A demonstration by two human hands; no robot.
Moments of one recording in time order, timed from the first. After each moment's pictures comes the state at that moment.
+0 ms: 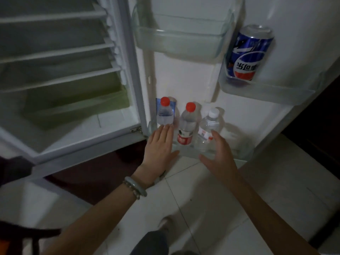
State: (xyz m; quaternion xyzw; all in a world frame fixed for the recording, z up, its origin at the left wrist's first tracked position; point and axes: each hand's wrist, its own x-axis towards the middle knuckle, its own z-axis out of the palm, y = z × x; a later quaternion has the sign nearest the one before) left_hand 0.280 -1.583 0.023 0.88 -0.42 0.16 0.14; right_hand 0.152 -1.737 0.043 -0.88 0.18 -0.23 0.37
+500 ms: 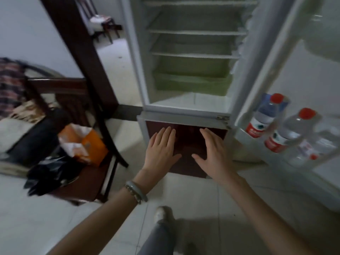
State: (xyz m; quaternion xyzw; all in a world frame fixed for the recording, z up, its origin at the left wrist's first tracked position) left_hand 0.177 -1.355 0.031 0.99 -0.10 0.11 0.03; right_hand 0.179 -1.536 0.040 -0.94 -0.17 -0.12 0.26
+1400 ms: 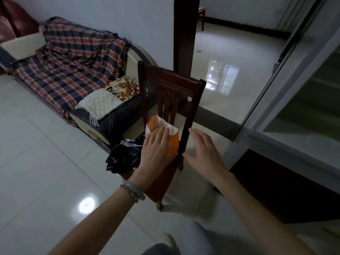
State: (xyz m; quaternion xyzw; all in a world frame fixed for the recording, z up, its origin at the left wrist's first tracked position) left_hand 0.171 -0.941 0.015 0.98 0.15 0.12 0.03; right_hand 0.250 -1.092 0.033 -0.87 -0.40 0.00 0.28
